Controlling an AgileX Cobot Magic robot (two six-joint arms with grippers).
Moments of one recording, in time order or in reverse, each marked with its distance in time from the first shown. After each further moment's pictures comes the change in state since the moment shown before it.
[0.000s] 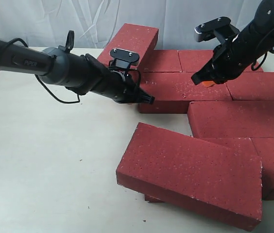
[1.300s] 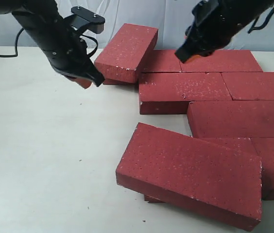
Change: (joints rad) left arm 0.120 -0.414 -0.017 0.967 0.763 -0.637; right arm 0.173 -0.242 -0.135 -0.017 0.340 -0.052
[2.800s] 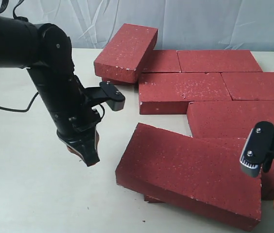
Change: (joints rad) left arm -0.144 -0.037 0.289 -0.204 0.129 0.318; right arm -0.006 -0.462 0.846 -0.213 0.068 -0.049
